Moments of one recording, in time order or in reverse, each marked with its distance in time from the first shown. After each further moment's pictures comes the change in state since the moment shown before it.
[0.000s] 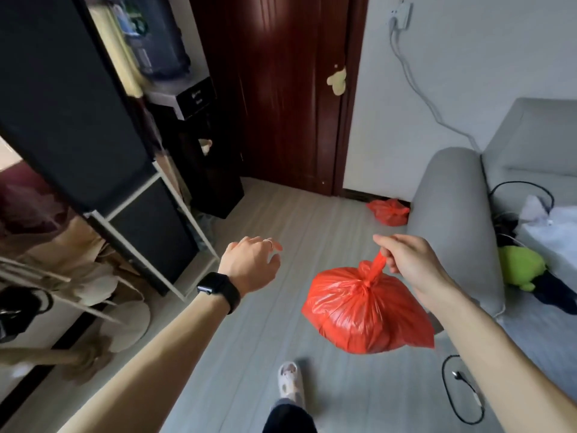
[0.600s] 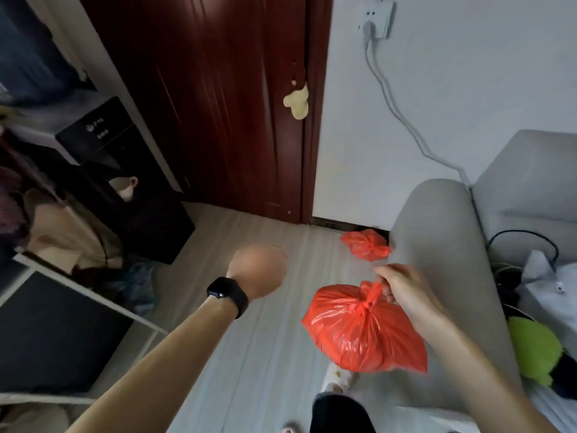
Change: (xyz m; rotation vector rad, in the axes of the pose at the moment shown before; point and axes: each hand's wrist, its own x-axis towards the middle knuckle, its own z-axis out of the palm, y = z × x) left_hand 0.468 0.038 0.043 -0.088 -0.212 0.088; right_hand 0.418 -0.023 -0.035 -0.043 0.148 0.226
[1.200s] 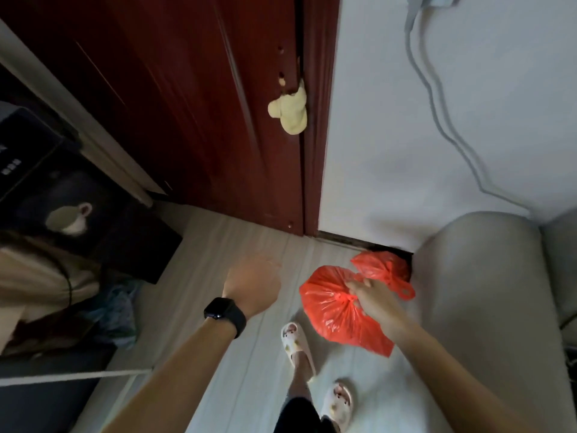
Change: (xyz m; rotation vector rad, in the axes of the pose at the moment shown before) left_hand 0.346 -0.025 0.017 -0.037 -0.136 -0.153; right_hand 0.380 -0.042 0.079 -0.169 -0.188 0.259
